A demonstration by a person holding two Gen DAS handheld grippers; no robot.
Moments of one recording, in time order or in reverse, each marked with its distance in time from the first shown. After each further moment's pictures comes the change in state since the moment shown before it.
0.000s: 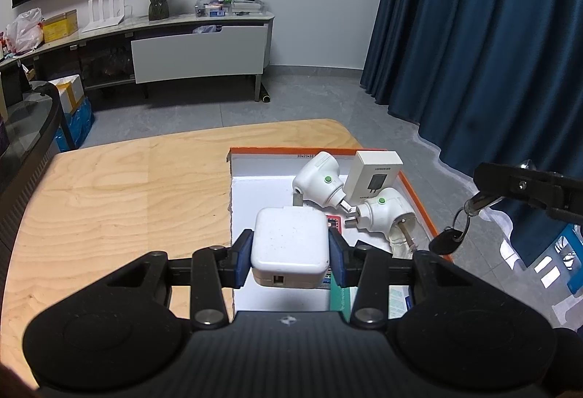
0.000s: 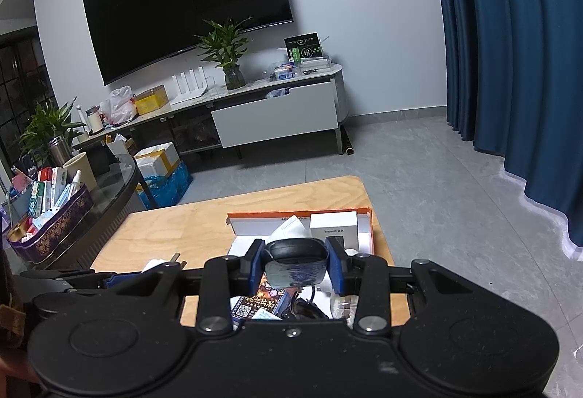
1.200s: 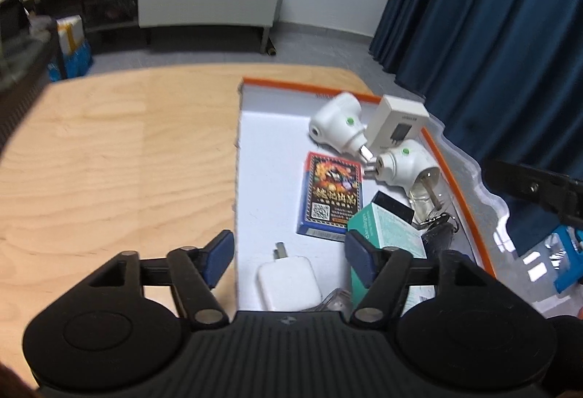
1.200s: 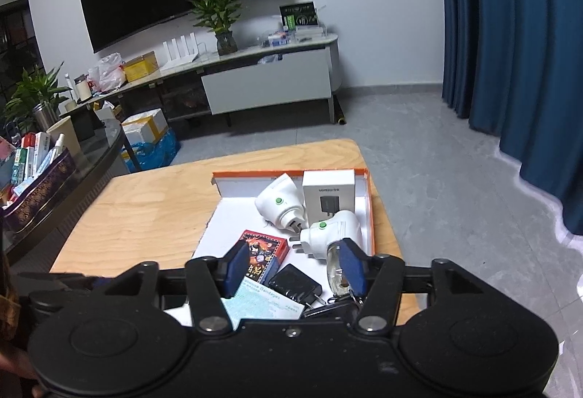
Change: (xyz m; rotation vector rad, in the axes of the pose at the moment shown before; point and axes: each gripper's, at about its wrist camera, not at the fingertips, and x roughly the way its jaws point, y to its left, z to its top) left arm 0.016 0.020 -0.026 -0.090 0.123 -0.018; right arm 0.023 0.006 -0.021 -0.037 0.090 -0.048
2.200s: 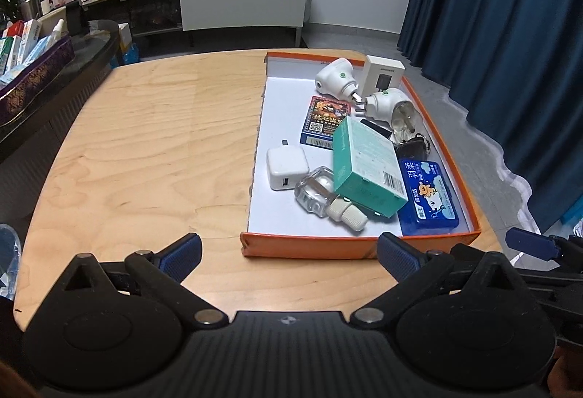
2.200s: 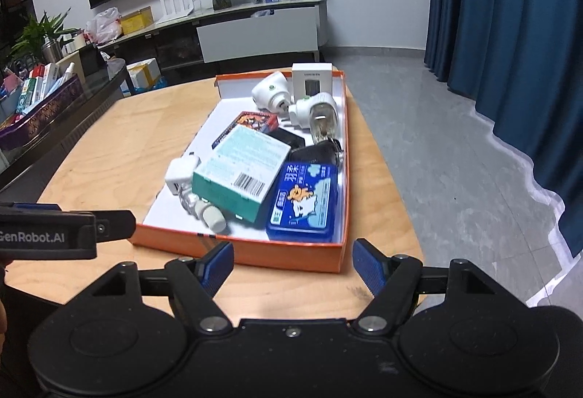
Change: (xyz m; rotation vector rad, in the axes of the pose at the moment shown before) left arm -0.083 -0.047 -0.090 -0.002 -0.011 0.162; right arm -0.076 0.005 -0.113 -0.038 0.130 -0.062
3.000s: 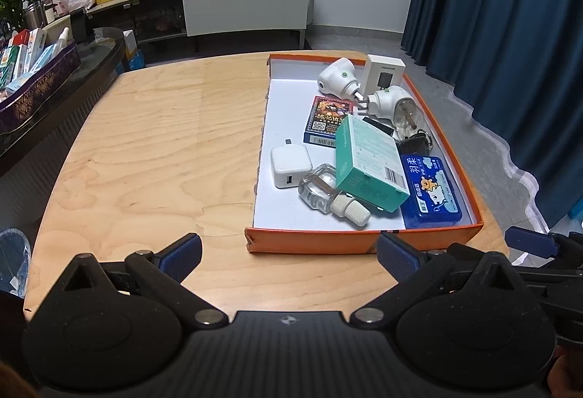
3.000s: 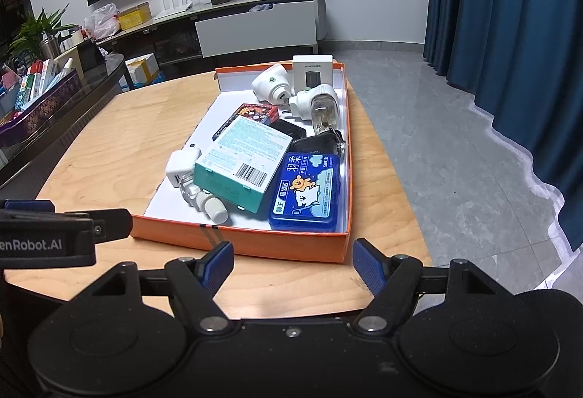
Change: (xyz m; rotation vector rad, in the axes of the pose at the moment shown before) left arm -0.006 -0.005 -0.005 0.022 -0.008 0.026; right arm 0.001 0.003 -0.003 0.007 0.016 -0.002
